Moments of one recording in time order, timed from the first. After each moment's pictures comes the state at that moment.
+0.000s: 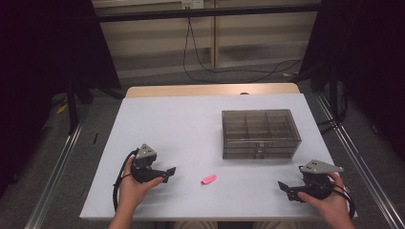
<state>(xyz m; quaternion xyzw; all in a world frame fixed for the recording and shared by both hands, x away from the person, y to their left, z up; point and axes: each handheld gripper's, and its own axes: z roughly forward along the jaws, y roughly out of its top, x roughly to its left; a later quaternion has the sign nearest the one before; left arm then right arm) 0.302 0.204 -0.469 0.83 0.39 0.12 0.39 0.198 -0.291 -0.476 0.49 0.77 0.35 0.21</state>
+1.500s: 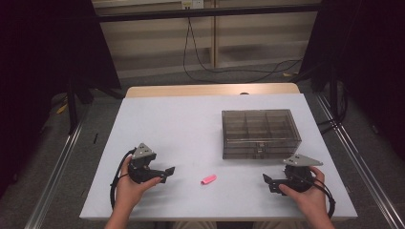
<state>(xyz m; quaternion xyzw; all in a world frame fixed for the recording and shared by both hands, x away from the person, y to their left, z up) 0.300 0.209 -0.462 0.82 0.37 0.12 0.41 0.217 -0.245 -0.472 0.52 0.75 0.34 0.22</state>
